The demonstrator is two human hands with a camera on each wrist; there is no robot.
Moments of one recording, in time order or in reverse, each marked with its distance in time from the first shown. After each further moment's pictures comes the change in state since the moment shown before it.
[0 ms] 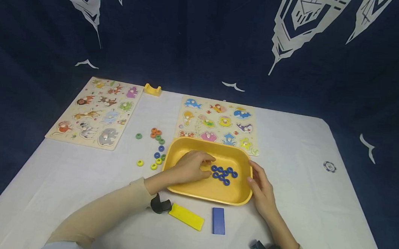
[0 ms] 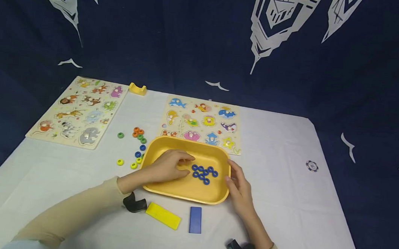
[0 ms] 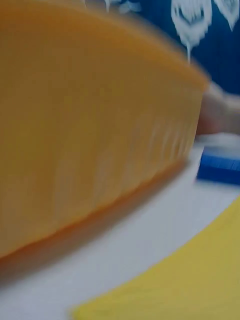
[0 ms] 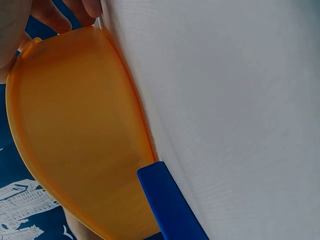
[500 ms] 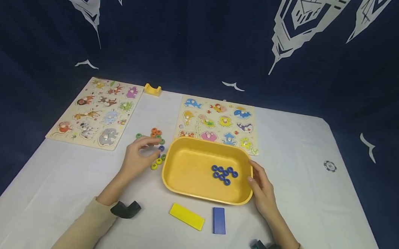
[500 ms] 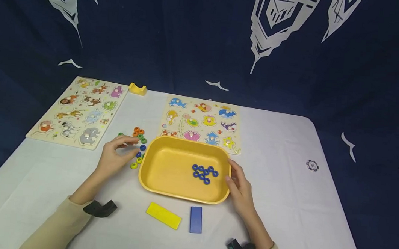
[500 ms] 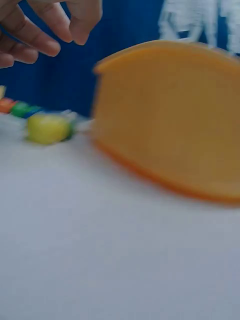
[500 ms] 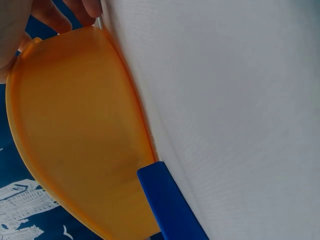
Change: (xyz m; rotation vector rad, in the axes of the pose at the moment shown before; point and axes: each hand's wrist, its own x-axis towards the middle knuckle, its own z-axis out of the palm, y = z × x) left_hand -0.073 -0.088 -0.048 -0.305 0.613 -0.057; right_hand 0.000 -0.001 0.001 -0.011 -0.004 0.005
